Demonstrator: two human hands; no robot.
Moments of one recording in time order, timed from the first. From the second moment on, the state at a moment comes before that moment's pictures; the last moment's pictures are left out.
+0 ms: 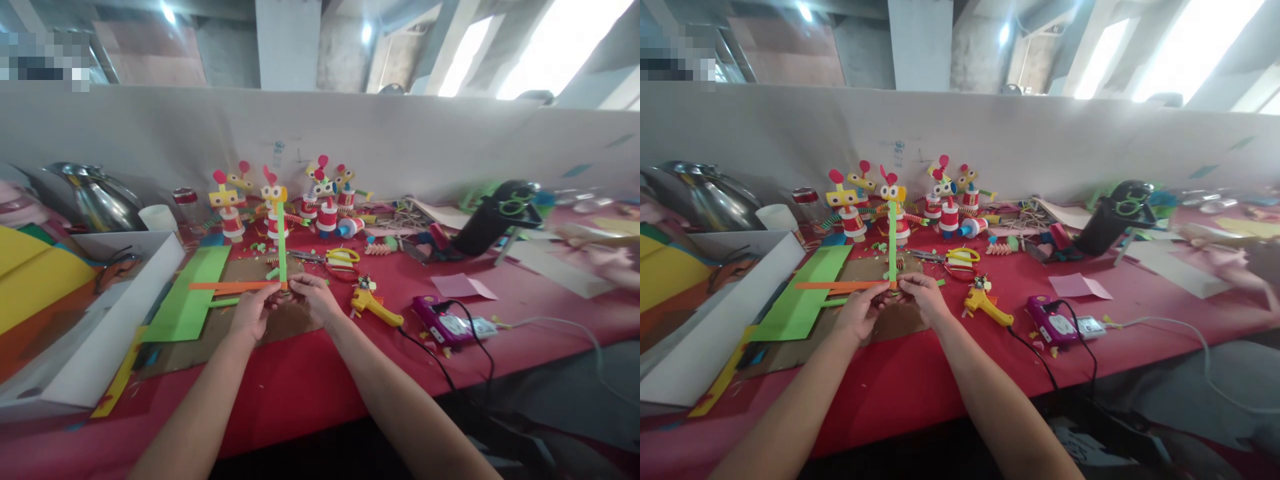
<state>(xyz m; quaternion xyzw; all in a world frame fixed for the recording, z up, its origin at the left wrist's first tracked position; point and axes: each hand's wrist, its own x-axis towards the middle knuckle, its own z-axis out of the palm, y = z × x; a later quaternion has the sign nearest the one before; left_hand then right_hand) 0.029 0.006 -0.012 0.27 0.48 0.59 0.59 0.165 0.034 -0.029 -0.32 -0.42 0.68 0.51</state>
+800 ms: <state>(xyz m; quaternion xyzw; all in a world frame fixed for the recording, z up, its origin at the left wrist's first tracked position) 0.028 0.006 -0.012 0.22 0.49 0.59 0.61 0.156 0.031 -0.038 -0.35 -0.58 0.50 0.54</state>
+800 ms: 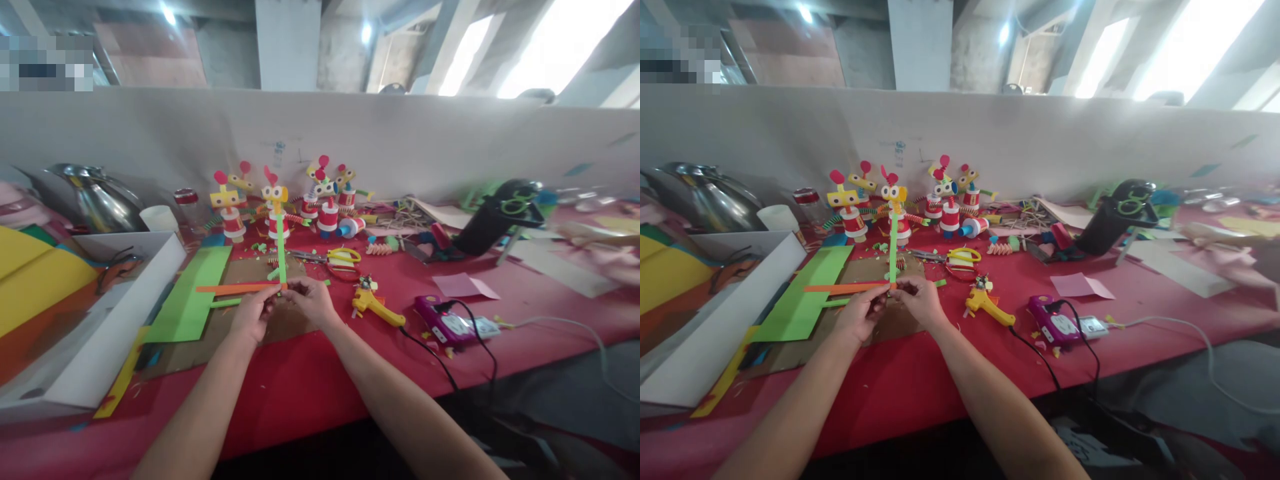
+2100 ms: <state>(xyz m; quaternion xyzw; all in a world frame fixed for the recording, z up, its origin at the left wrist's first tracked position) 0.033 0.000 -0.015 0.39 0.51 0.59 0.49 0.162 0.030 -0.028 -0.34 -0.48 0.59 0.55</state>
